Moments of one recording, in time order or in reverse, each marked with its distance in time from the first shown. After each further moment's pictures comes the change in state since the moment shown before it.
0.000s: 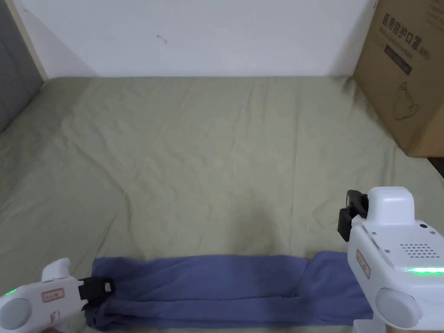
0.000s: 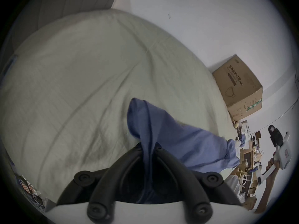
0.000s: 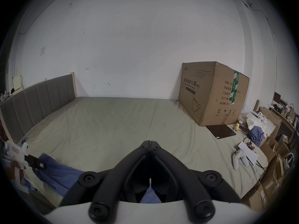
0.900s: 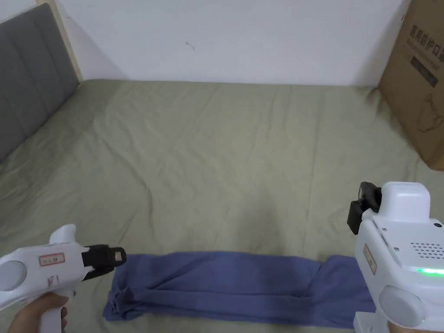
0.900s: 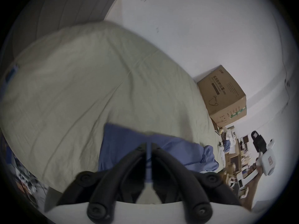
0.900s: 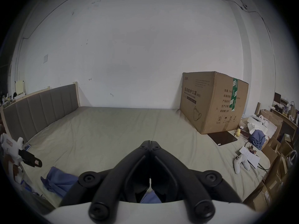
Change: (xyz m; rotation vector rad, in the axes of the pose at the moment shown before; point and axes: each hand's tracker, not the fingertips) left arm 0.021 0.016 0.055 0.028 -0.136 0.065; right arm -0.011 0.012 0.017 0.090 0.017 -0.022
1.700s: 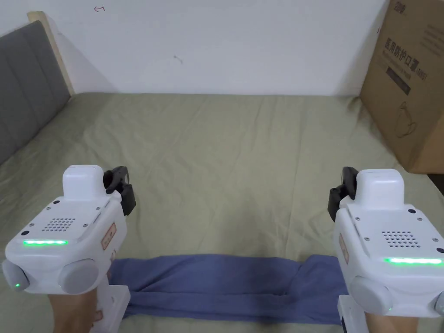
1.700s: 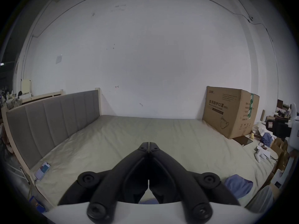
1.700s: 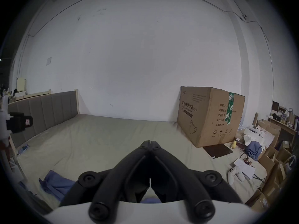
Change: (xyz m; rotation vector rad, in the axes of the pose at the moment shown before) left arm 0.201 -0.047 0.054 0.661 0.200 -0.562; right arm 0.014 0.019 0.027 0.125 -0.017 0.034
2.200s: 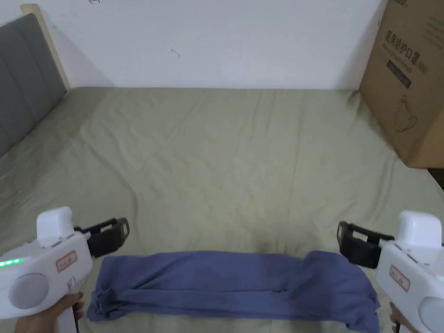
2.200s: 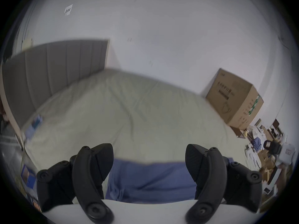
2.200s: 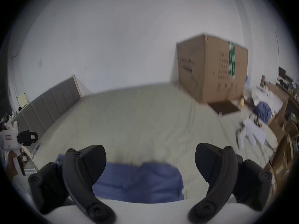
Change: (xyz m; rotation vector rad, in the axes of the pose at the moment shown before) left arm -0.067 -0.037 -0.012 -0.286 -0.017 0.194; right arm 0.070 -0.047 -0.009 -0.284 0.083 -0.166
